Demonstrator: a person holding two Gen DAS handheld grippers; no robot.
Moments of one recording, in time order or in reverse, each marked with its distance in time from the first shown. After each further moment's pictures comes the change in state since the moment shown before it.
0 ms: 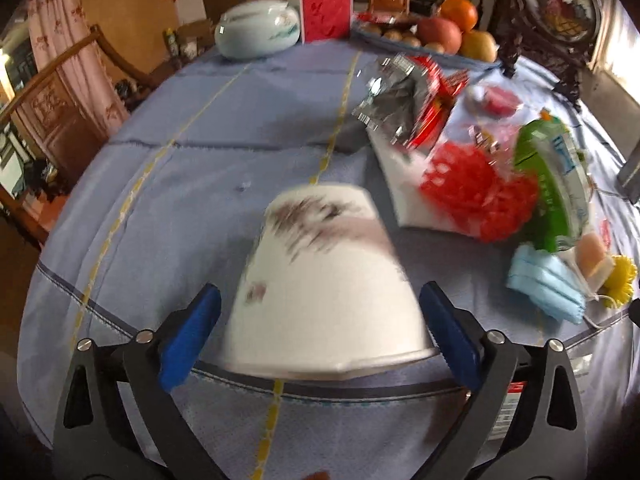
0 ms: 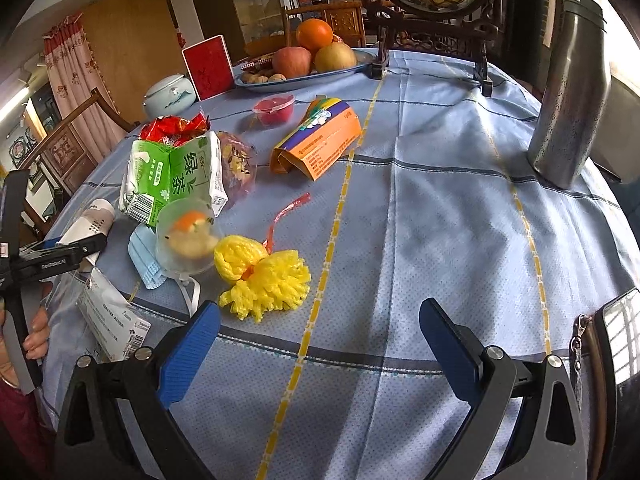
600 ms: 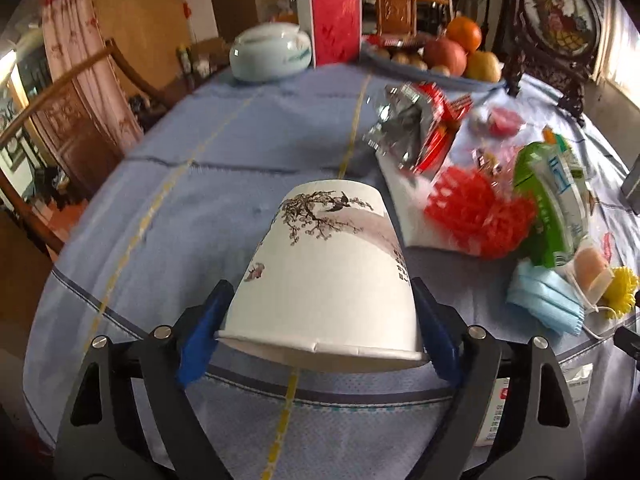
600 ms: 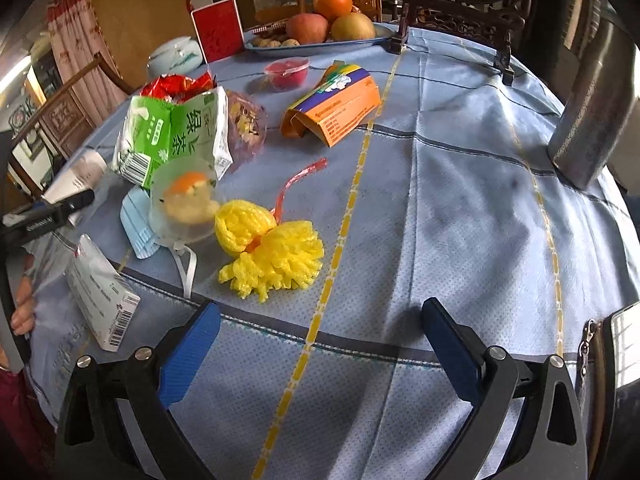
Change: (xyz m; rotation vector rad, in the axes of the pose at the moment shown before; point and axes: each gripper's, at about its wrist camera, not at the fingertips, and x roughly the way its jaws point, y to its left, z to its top) left arm -0.022 -0.003 -0.004 0.000 -0.129 0.036; right arm 0.020 0.014 0.000 -0.085 0.114 -0.028
